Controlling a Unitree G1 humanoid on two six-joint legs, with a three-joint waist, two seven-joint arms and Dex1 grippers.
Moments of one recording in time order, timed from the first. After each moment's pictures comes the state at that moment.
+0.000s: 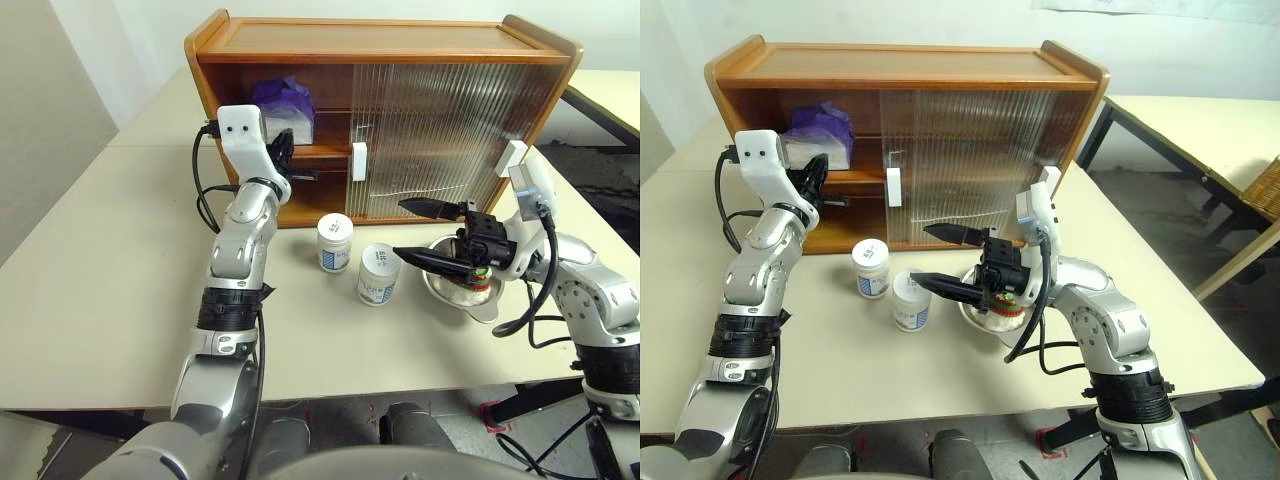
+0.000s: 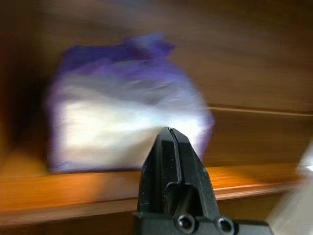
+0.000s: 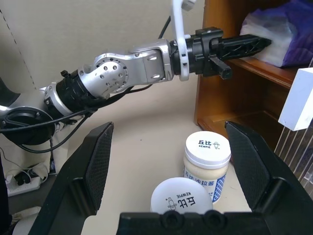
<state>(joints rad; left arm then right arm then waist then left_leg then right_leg) -0.59 0.13 0.07 0.04 -0.20 0.33 -0.19 -0.30 -0.55 -0.02 -0.23 0.70 0.44 1.11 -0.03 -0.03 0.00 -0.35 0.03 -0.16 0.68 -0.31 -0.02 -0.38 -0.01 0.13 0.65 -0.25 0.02</state>
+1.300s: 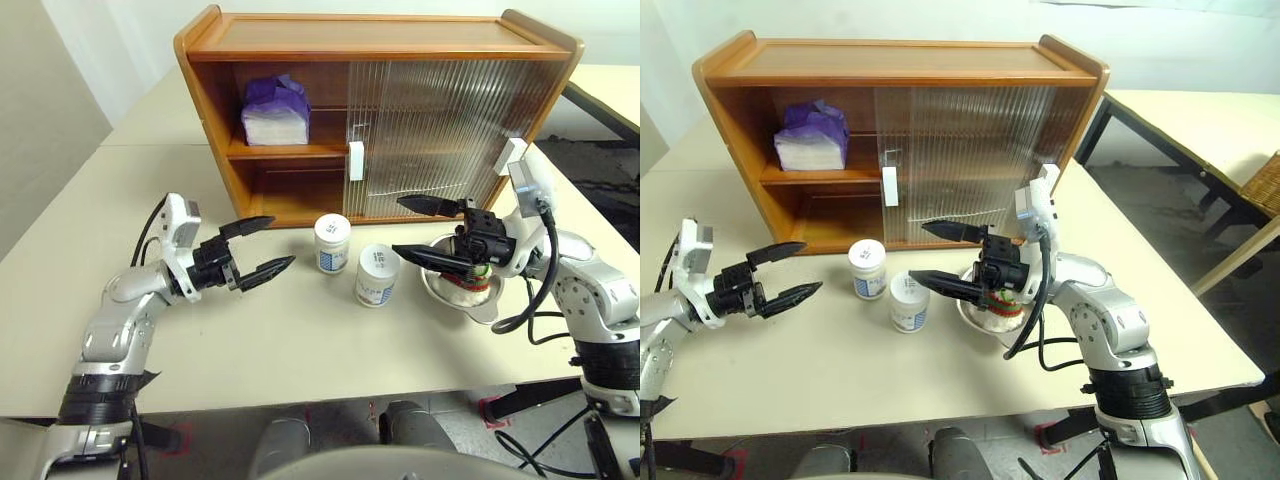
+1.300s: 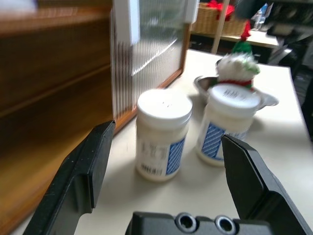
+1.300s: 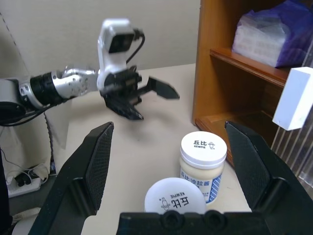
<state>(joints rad) -0.09 0.59 0.13 0.02 -0.49 0.09 -1.11 -0.32 -0.56 -0.02 -0.23 0.71 0.45 1.12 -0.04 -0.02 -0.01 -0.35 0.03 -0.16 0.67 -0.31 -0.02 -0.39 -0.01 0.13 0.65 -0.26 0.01</state>
